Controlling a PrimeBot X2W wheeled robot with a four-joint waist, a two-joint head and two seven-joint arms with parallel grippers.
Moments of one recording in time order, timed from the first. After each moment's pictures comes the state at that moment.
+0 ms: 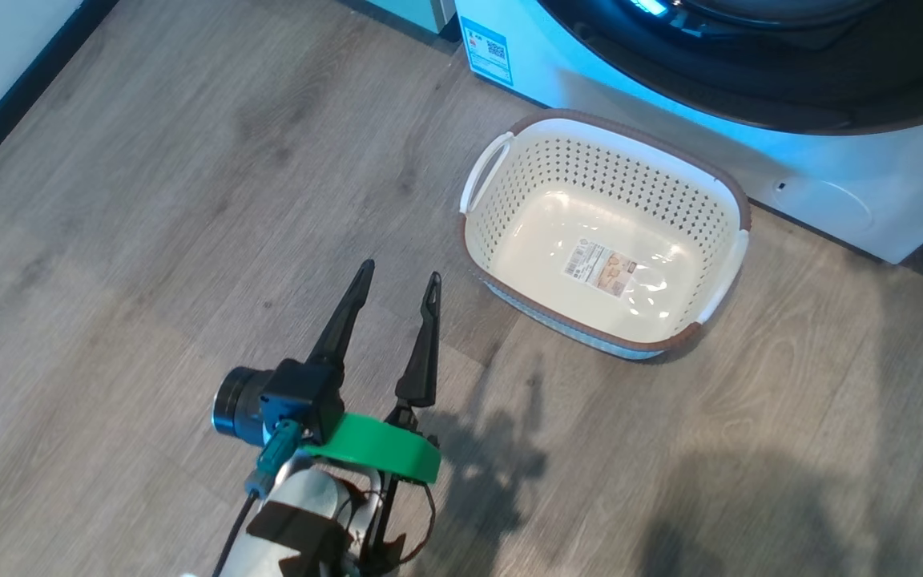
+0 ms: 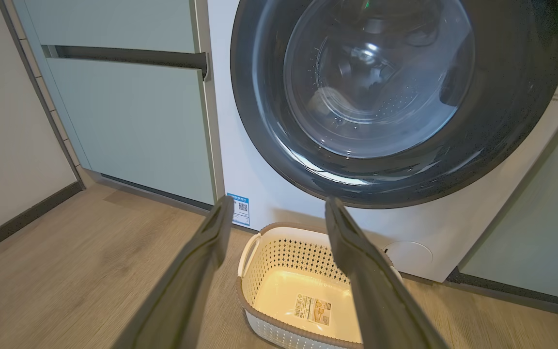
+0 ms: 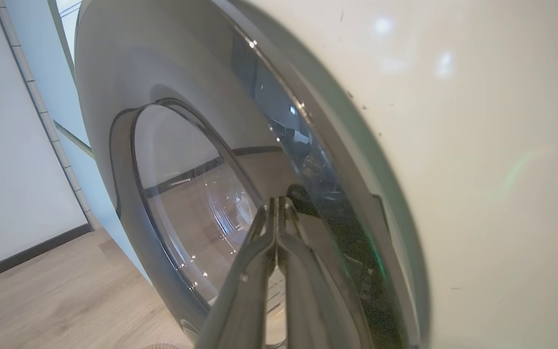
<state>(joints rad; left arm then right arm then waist) -0.26 0.05 -0.39 0.12 -0.24 0.00 -0.25 -1.18 -0.21 0.07 0.83 0.09 0.13 -0.05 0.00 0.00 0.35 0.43</state>
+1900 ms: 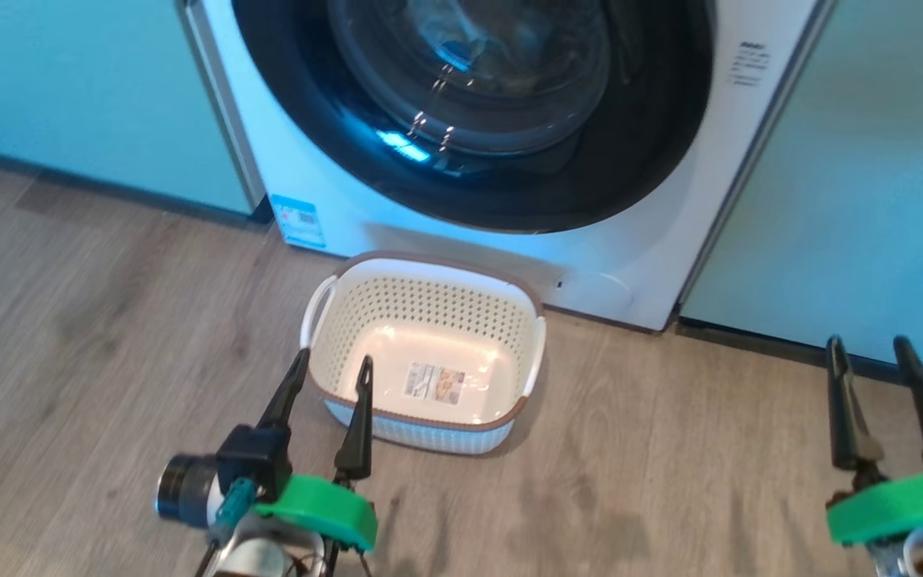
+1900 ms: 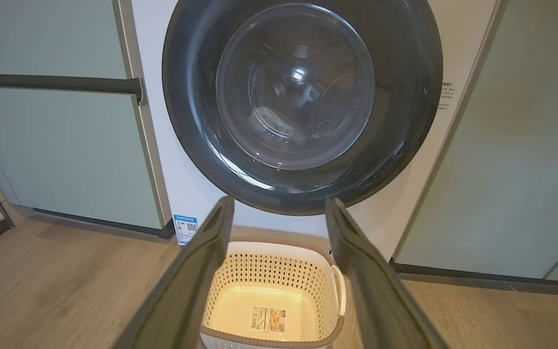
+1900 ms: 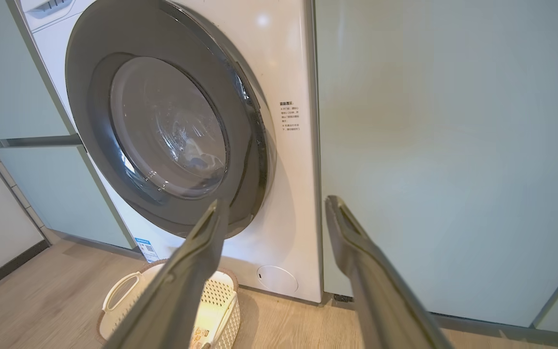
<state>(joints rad) -0.12 0.10 -0.30 0.18 -0.22 0.00 -0.23 -0.03 -0.05 -0.06 0.04 0.19 0.13 -0.13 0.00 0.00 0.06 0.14</state>
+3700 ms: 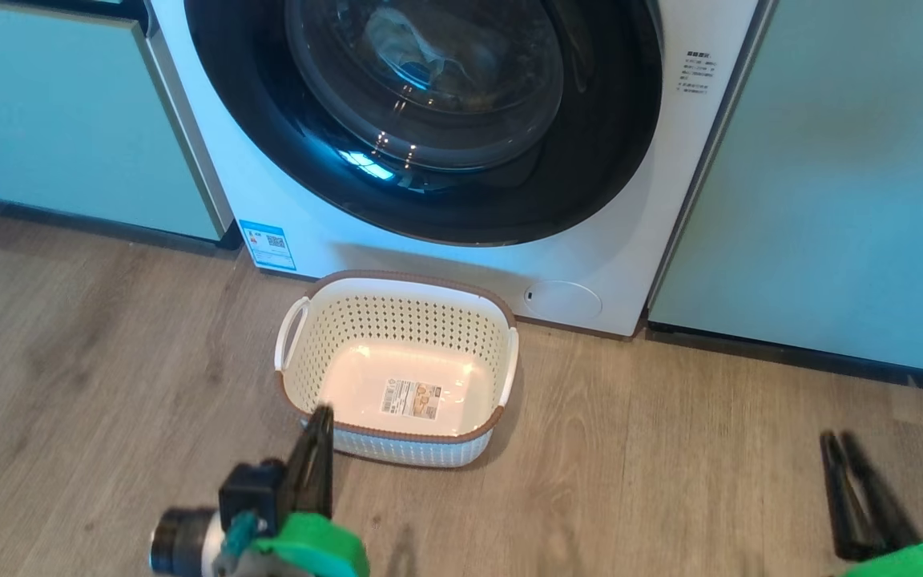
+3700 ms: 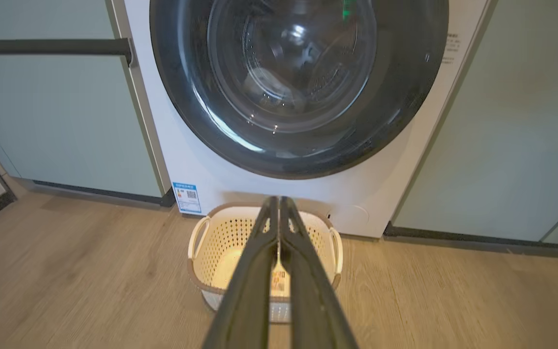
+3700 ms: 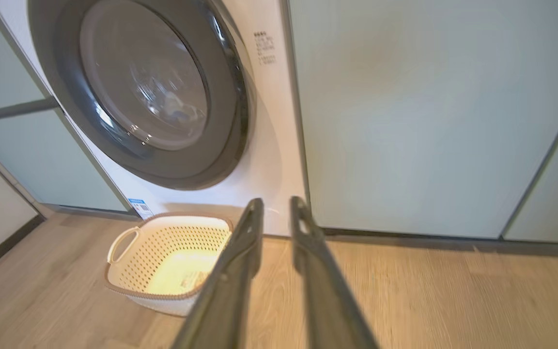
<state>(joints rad) -0.04 0.13 -0.33 0.17 -0.25 0.07 -0.18 0.16 -0.03 -0.05 -0.04 0.22 0.13 -0.06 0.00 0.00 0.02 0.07</state>
